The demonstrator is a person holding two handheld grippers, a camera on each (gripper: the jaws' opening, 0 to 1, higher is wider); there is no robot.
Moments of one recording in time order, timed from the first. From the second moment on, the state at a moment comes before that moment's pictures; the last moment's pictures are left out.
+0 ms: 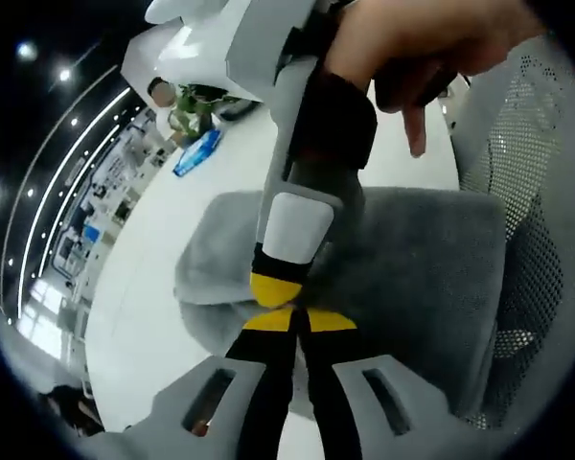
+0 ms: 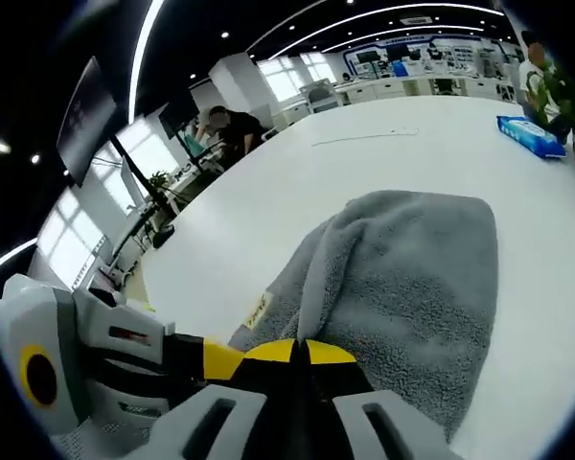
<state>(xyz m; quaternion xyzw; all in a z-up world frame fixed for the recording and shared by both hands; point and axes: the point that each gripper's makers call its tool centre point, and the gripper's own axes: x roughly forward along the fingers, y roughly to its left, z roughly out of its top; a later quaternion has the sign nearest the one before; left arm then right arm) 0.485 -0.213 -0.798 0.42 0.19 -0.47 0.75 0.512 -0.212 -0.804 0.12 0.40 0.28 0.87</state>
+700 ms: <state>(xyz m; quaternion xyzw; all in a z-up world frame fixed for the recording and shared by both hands) 0.511 -0.168 -0.826 0.20 0.36 -0.40 0.82 0.514 -0.314 -0.807 0.06 0.40 0.18 0.90</state>
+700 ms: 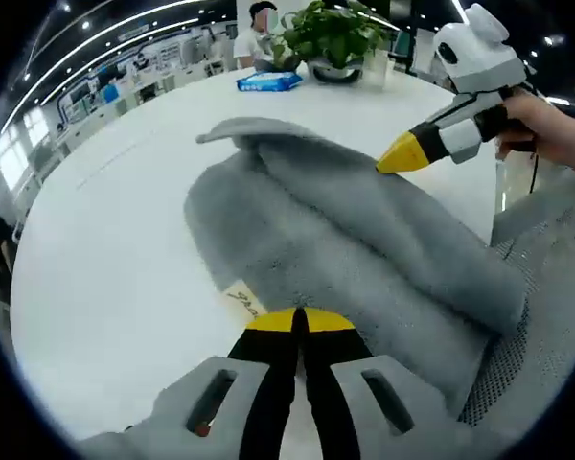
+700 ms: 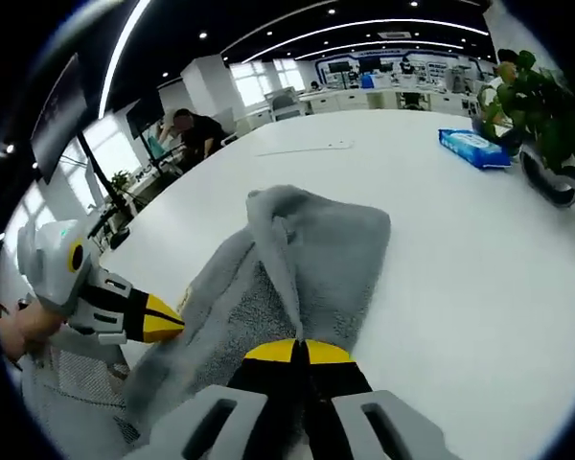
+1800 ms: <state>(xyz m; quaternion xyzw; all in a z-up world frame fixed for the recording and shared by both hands) 0.499 -0.195 -0.823 0.12 0.37 -0.44 0.80 0.510 -0.358 -0.817 0.05 0.41 0.14 0.90</state>
